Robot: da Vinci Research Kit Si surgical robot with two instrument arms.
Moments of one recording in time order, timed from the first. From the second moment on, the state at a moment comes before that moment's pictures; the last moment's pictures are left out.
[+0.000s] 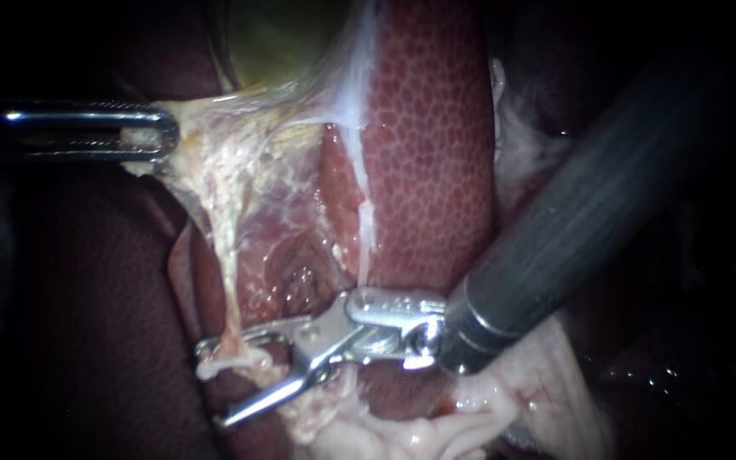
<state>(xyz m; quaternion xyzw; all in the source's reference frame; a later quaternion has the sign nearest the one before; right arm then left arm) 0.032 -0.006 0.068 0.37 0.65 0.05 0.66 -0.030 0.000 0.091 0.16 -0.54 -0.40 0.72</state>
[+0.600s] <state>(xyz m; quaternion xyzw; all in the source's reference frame) 0.033 -0.006 0.068 0.23 0.65 -0.02 0.72 -0.030 0.000 0.091 0.16 -0.54 -0.40 0.72</state>
